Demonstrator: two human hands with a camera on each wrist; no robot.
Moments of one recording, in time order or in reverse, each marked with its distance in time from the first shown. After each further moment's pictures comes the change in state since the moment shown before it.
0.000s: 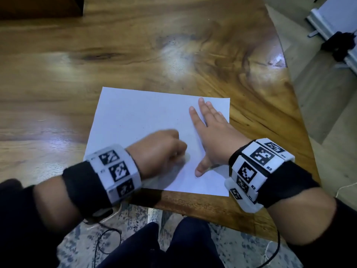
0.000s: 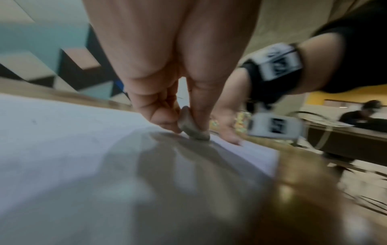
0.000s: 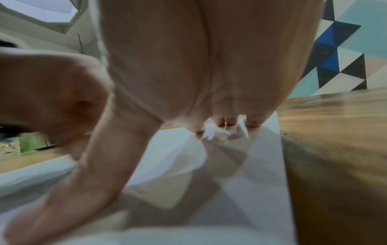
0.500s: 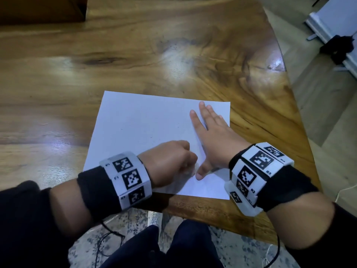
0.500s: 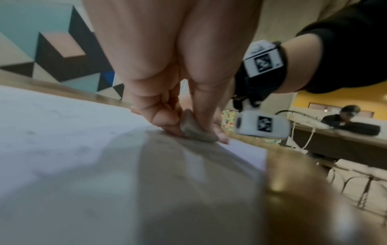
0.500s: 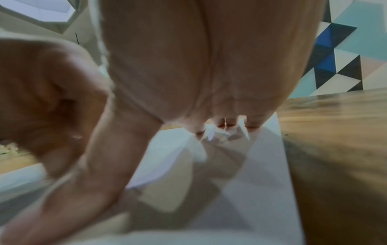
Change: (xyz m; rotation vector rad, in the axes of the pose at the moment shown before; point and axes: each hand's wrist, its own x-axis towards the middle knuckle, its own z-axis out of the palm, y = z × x) left_hand 0.005 0.018 0.003 0.021 -0.163 -0.002; right_hand -0.001 -0.002 -0.002 0.036 -0.002 0.007
